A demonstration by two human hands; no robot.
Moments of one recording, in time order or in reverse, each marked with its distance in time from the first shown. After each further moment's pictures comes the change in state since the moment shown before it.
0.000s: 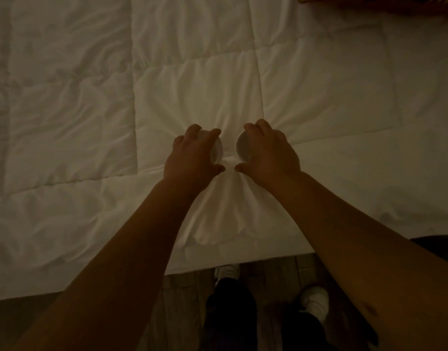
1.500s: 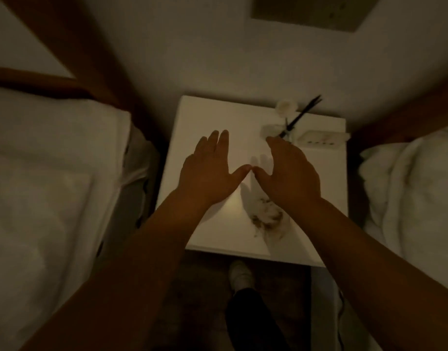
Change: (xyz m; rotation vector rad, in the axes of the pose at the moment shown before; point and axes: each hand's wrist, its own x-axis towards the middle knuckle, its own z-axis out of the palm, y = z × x) left_hand -0.232 0.654 0.308 0.281 -0.598 1.187; right_hand -0.546 0.492 -0.067 0.357 0.571 1.277
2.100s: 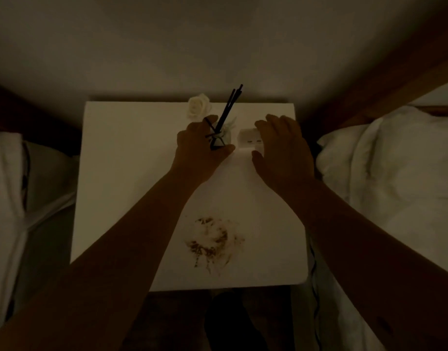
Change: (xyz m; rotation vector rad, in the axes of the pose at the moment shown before) left_hand 0.133 0.082 0.089 -0.280 0.057 0.027; right_hand 0.071 0.140 -0.013 -0.176 0.090 0.004
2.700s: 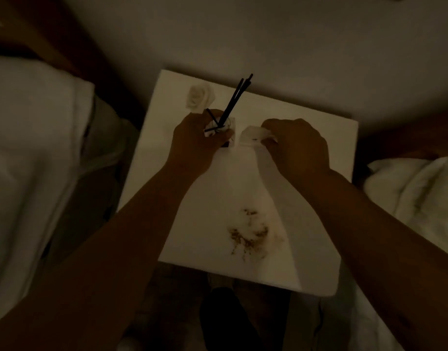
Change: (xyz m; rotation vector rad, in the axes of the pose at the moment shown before) left_hand -0.054 -0.062 -0.082 -0.689 0.236 -0.150; right_hand 0.023 -0.086 0.003 0.038 -0.085 -0.268
